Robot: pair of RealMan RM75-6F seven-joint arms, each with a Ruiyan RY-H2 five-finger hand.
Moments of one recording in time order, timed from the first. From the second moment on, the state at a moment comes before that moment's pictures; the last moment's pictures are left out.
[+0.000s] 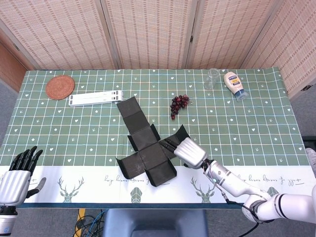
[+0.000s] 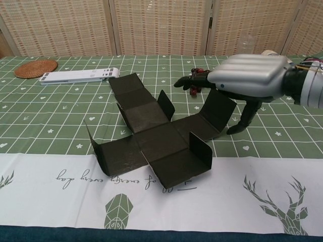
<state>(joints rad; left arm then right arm) -0.09 -1.13 -0.02 -1.65 1.55 1.48 0.15 0.87 -1.33 -0.05 -1.65 -1.41 0.99 -0.40</state>
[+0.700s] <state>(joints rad) -0.07 -1.12 -0.01 -1.66 1.56 1.51 0.15 0.87 -1.66 0.01 -1.44 -1.45 0.94 -0.49</state>
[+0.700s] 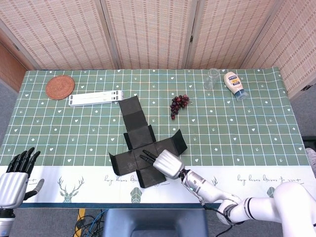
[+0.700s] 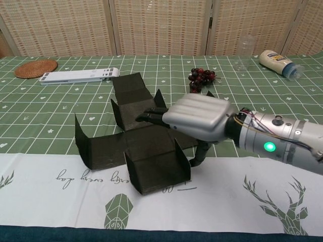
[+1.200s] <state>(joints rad) -0.06 -1.11 0.00 -1.64 1.56 1.52 0.12 0.95 -1.83 0.13 -1.45 -1.41 0.88 -0.52</state>
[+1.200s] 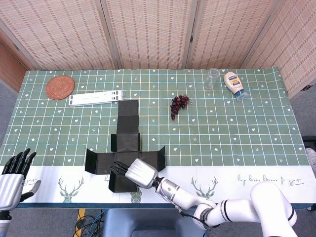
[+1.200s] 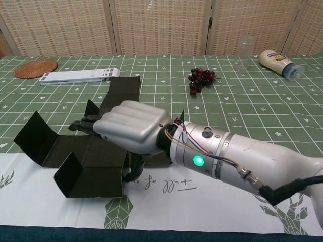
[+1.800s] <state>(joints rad) -0.05 -1.12 0.00 -1.64 1.57 1.53 0.13 1.08 -1.69 0.28 -1.43 -1.16 0.71 -0.54</state>
